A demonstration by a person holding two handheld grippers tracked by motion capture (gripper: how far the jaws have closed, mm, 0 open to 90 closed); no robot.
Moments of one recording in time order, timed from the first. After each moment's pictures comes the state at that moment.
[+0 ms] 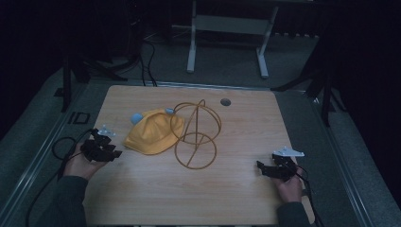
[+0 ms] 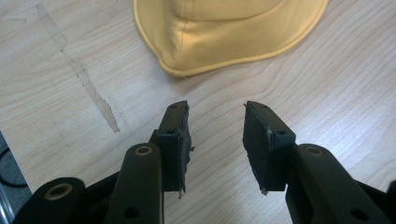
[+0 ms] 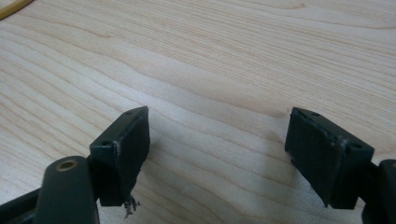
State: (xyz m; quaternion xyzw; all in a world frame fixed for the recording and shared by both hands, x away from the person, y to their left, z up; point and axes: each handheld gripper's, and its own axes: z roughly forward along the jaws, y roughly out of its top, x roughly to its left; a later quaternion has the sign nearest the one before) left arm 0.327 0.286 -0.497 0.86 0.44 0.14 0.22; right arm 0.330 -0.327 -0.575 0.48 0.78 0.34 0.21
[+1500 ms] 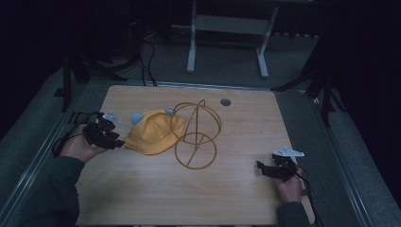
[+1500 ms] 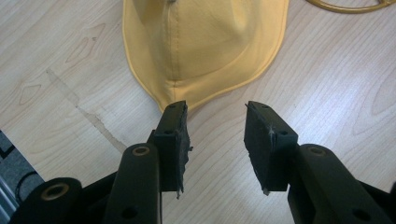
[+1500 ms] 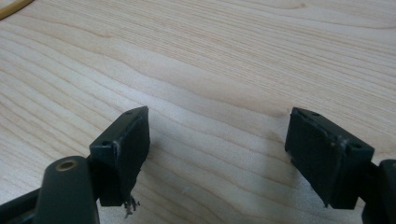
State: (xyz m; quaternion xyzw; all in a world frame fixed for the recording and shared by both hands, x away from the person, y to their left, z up) left arm 0.354 0.272 -0.446 0.90 0.36 0.11 0.19; right arm 0.330 -0.327 -0.575 0.48 0.78 0.34 0.21
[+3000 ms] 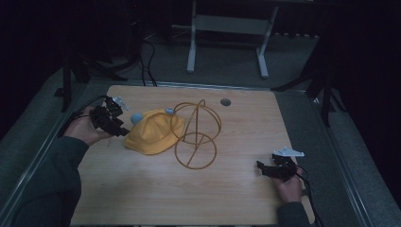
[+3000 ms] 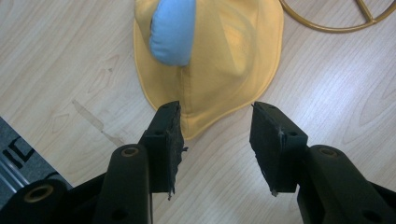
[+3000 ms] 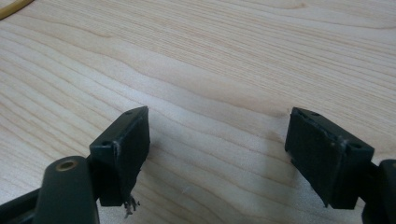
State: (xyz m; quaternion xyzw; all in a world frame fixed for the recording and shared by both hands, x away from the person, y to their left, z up) left arm 0.384 0.249 -0.405 0.92 0.34 0.11 0.16; right arm 0.330 -0.327 -0.575 0.48 0.78 0.34 0.21
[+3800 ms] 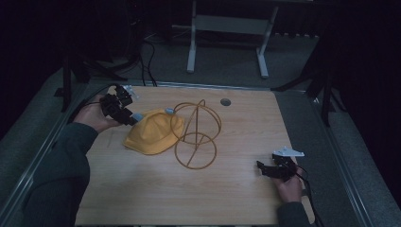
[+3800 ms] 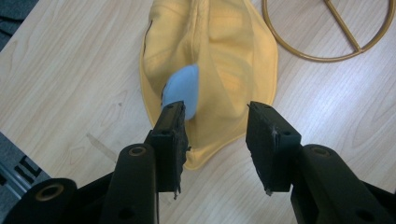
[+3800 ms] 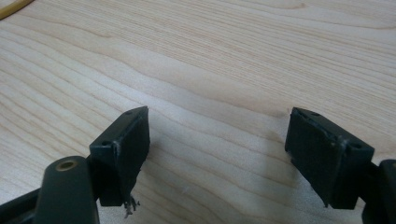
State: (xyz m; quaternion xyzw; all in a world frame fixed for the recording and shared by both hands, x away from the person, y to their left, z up) left arm 0.410 0.224 -0.383 0.93 0.31 0.11 0.16; right arm 0.330 -0.327 -0.575 0.48 0.78 0.34 0.21
